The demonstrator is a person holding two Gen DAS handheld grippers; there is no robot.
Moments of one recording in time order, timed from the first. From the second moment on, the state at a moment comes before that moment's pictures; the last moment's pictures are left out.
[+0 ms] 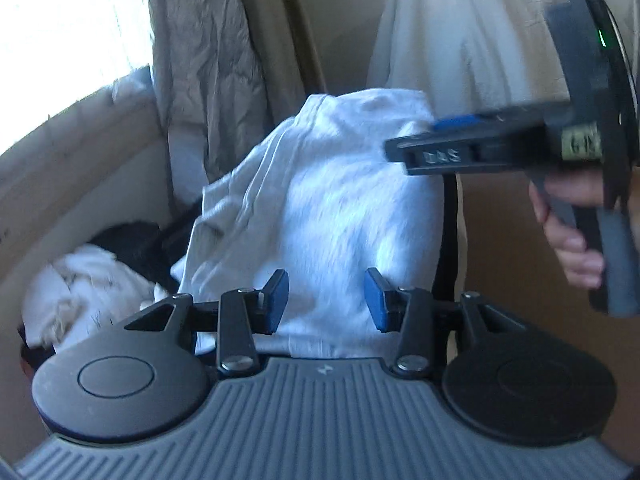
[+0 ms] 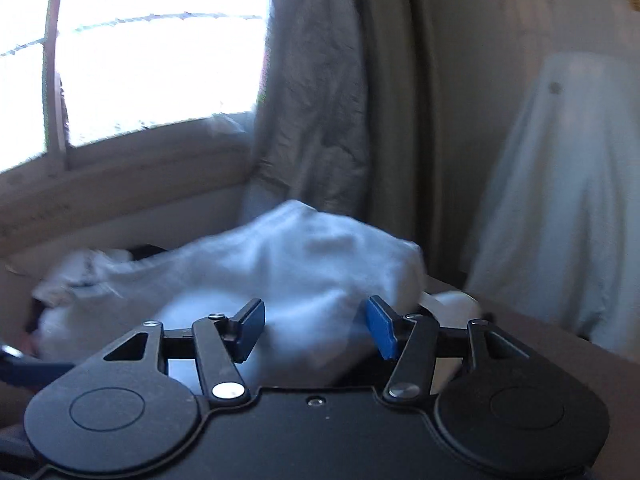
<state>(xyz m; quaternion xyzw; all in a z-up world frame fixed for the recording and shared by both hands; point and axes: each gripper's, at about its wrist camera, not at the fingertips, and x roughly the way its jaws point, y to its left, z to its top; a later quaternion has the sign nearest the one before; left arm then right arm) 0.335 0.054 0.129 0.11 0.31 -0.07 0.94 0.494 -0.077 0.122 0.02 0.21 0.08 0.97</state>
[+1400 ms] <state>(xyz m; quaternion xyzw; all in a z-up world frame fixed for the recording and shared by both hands) 0.092 0.033 0.088 0.06 0.35 0.00 0.94 0.190 -0.070 0.098 0.01 0.32 -0.01 0.95</state>
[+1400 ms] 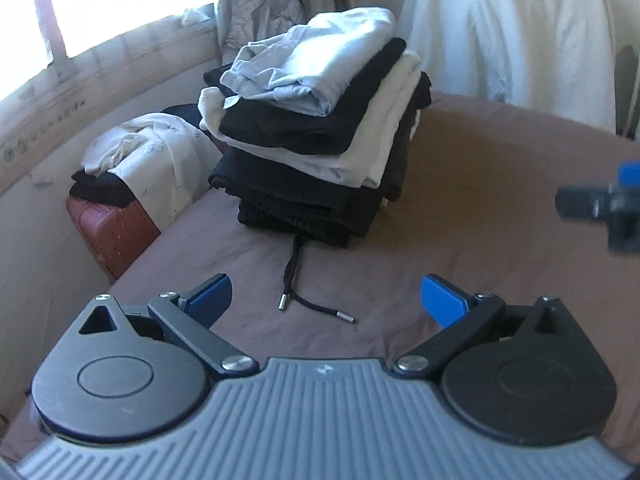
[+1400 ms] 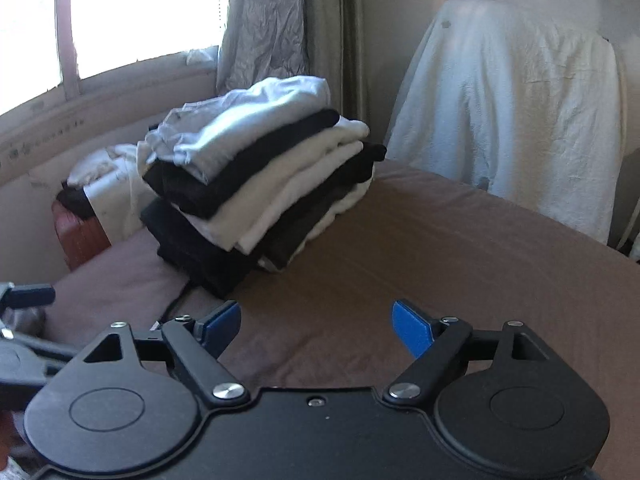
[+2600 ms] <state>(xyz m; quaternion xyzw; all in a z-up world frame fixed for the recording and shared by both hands) 0.094 0.020 0.066 0.06 0.37 -0.01 0.93 0.189 -0.072 0.068 0.04 0.35 -0.03 0.94</state>
